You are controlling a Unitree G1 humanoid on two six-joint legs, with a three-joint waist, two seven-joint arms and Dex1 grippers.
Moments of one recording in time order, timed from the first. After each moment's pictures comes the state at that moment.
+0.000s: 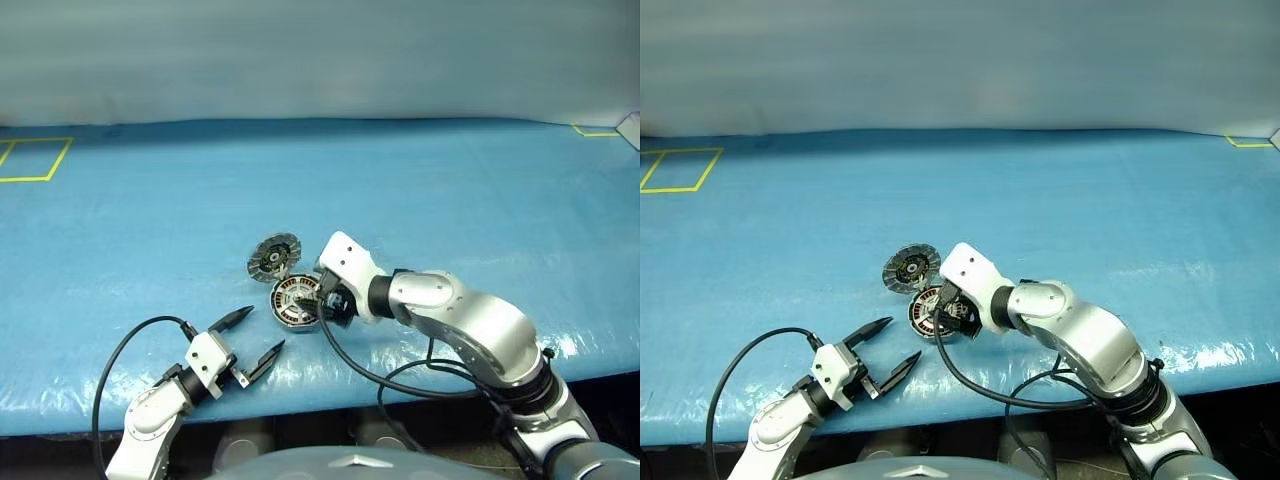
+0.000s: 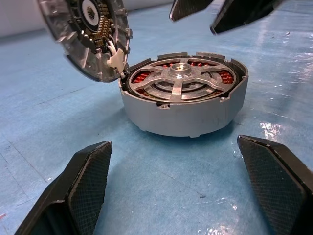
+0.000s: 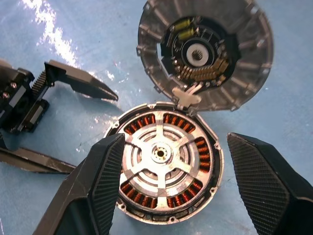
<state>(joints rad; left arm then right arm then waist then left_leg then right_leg) 0.37 0.38 -0.12 -0.05 -0.18 -0.35 -0.68 -0.43 -0.42 0.35 -0.69 0.44 1.26 0.42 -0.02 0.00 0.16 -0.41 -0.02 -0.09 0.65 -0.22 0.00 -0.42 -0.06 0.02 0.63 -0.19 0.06</state>
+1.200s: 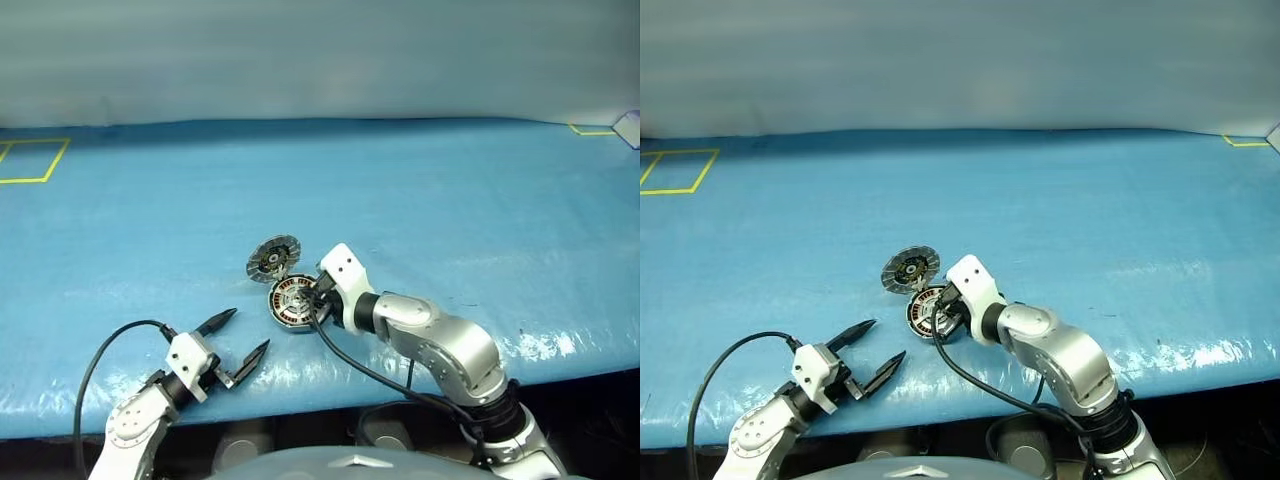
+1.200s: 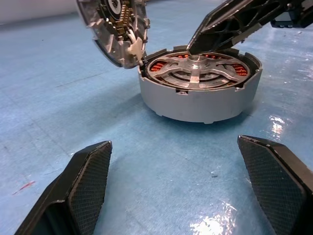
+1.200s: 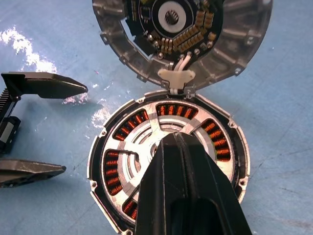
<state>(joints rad) 0.47 0.46 0.00 -0.13 -0.31 -0.25 -0.71 -0.25 -0.28 0.34 -0.57 0.40 1.08 0.34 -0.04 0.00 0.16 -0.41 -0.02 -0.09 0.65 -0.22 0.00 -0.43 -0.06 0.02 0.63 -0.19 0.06</state>
